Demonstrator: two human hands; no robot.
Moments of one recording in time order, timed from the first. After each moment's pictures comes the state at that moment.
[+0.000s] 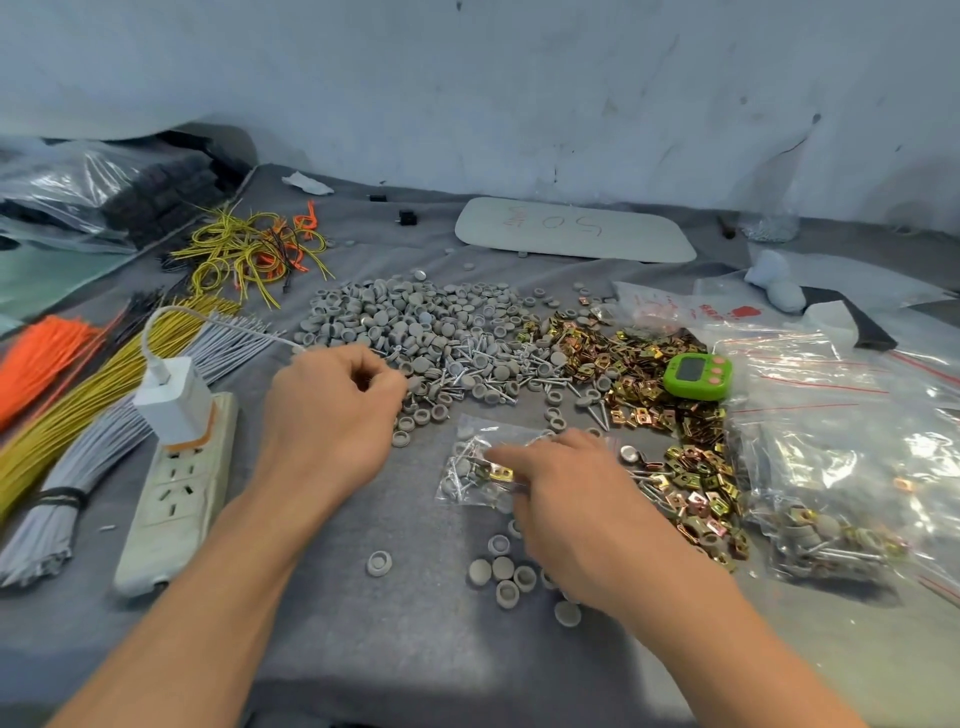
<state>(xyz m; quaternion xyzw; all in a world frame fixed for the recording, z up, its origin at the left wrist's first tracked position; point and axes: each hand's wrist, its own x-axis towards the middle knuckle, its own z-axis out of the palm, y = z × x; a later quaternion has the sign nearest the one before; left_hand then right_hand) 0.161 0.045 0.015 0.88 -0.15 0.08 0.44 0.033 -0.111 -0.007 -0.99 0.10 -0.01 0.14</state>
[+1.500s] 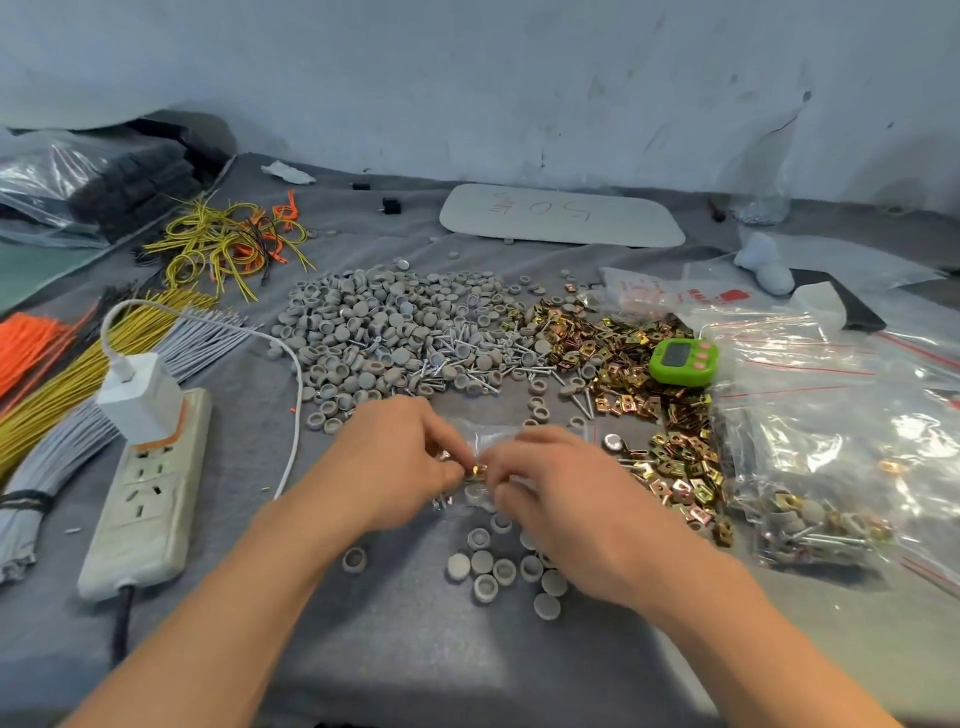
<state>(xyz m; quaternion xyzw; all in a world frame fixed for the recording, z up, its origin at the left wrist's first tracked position) 0.146 0.016 -0.006 0.90 -0.32 -0.11 0.27 0.021 -0.135 -0.018 -0.96 0.05 -0.02 0.27</state>
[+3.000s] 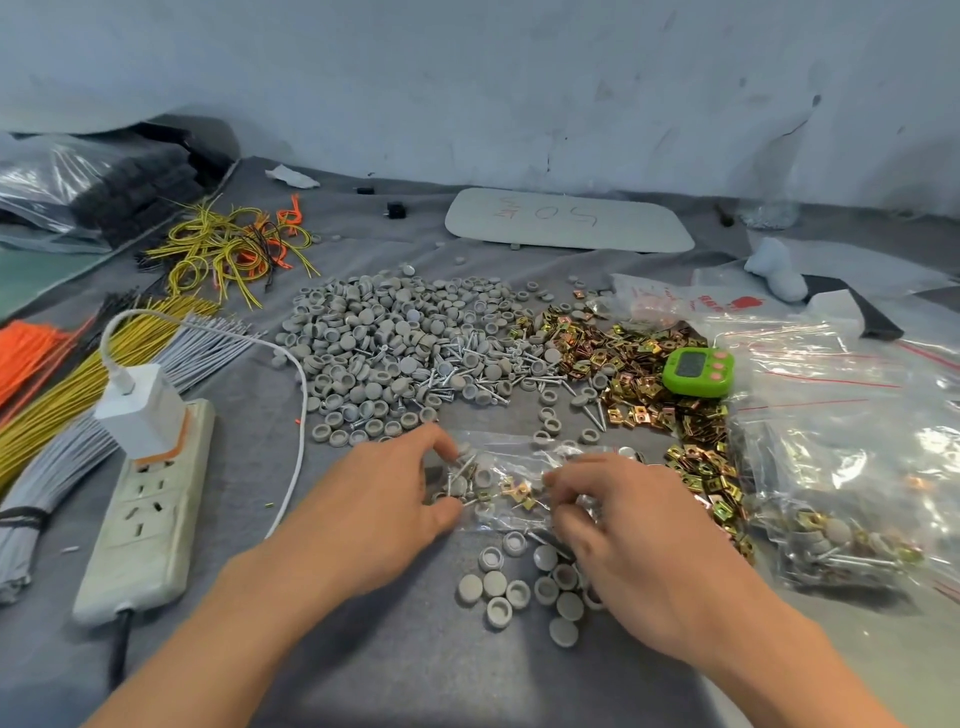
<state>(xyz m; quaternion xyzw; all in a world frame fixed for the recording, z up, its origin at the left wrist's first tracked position) 0.152 0.043 -0.032 0.91 -0.35 -0.08 0.21 0.001 -0.133 -0.012 -0.96 0.14 -0.07 0.25</state>
